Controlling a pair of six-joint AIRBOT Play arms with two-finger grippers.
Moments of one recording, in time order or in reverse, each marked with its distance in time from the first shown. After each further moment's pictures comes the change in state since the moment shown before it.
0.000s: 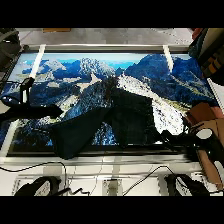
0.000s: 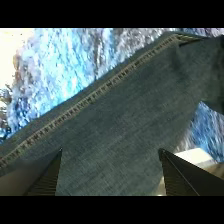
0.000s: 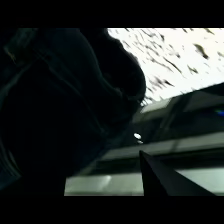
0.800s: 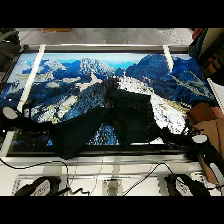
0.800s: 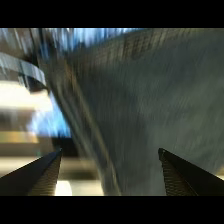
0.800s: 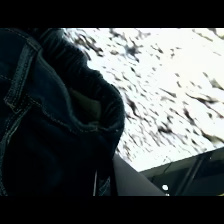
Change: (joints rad) left arm 0.106 -0.093 -0.161 0.277 -0.141 -0.191; right arm 0.000 -0.034 -0.091 0.153 -0.301 -0.095
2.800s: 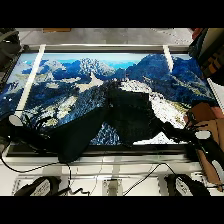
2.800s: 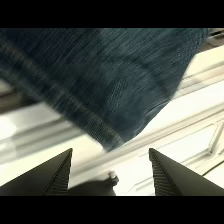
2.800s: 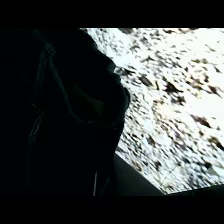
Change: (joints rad) left arm 0.014 0.001 -0.114 -0.070 -0.286 0.257; right arm 0.000 0.000 0.077 -0.003 -0.016 -0.054
